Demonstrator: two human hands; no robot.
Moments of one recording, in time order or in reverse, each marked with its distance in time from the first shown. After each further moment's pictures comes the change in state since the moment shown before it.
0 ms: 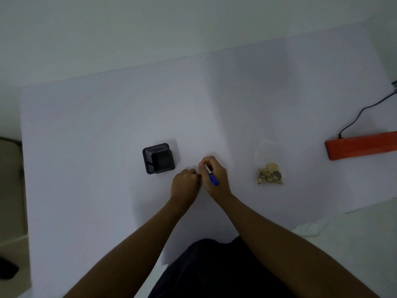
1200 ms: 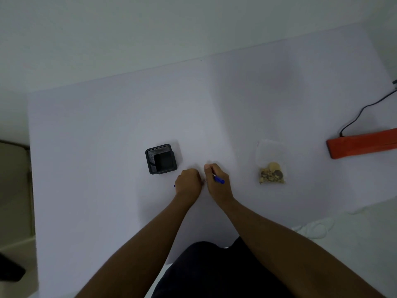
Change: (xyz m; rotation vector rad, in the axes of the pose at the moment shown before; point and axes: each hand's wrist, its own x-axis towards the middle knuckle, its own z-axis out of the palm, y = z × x) left_hand 0.014 0.010 -0.005 -0.187 -0.185 -0.412; right_hand -0.014 0.015 0.009 0.037 0.097 0.183
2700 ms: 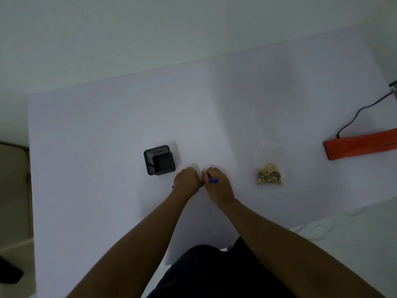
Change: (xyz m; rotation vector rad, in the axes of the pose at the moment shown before) left_hand 0.018 0.003 -0.004 0.027 -0.155 -0.048; right_hand 0.005 0.014 -0.005 -0.295 -0.098 -0.081
